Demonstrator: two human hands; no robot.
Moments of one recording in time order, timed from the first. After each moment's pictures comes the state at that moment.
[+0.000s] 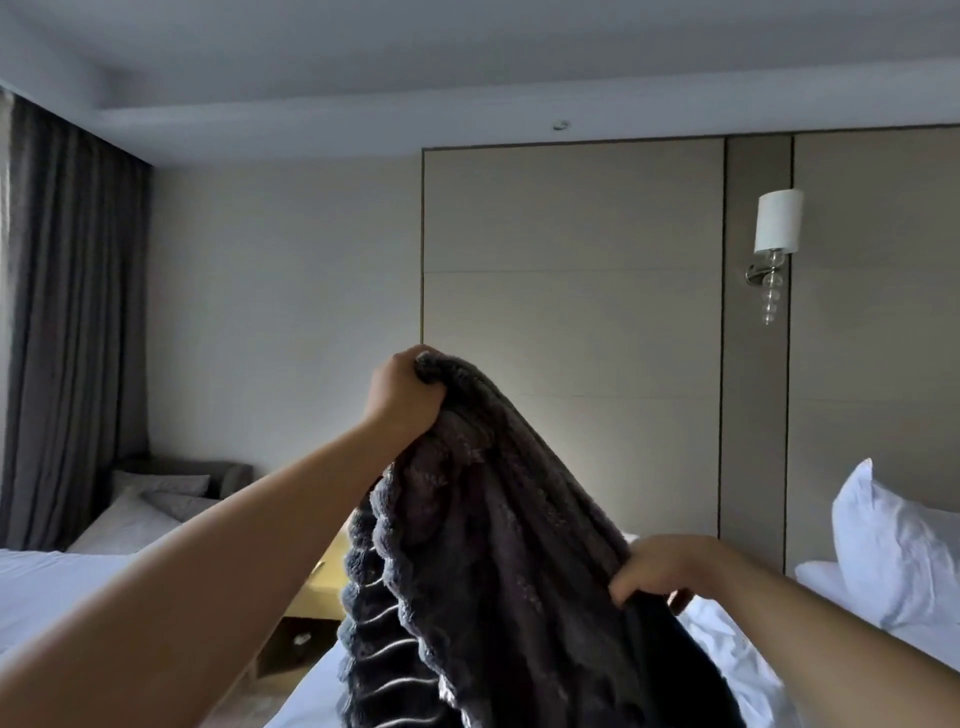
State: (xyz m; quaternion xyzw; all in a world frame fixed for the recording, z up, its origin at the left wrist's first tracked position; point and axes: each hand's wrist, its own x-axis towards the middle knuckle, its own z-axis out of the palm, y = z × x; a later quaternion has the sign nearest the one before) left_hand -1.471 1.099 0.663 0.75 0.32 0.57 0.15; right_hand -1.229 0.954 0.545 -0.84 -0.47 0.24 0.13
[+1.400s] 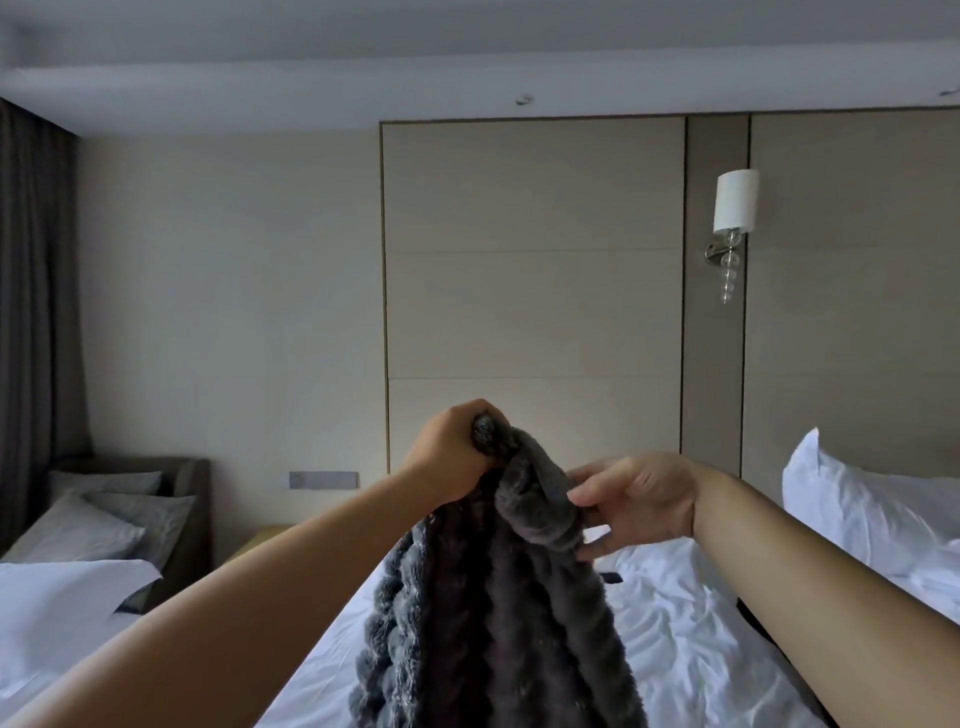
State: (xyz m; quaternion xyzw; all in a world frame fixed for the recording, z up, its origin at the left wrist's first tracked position) left_hand -1.401 1.076 0.598 0.86 0.20 0.43 0.19; right_hand -1.233 0.930 0.596 -0.55 -0.51 0.53 0.40
